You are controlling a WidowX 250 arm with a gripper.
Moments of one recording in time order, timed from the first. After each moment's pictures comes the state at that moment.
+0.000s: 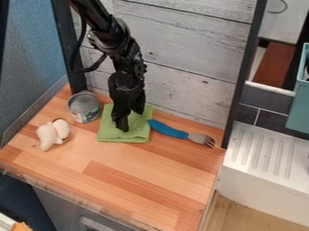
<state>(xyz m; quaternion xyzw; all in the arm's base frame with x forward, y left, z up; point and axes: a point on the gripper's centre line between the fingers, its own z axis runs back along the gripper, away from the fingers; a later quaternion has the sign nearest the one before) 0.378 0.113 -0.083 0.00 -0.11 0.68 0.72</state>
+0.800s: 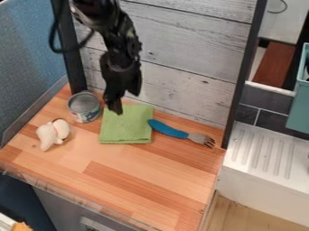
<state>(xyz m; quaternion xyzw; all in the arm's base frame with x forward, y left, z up) 0.365 0.112 -0.014 -0.01 -0.15 0.67 0.73</state>
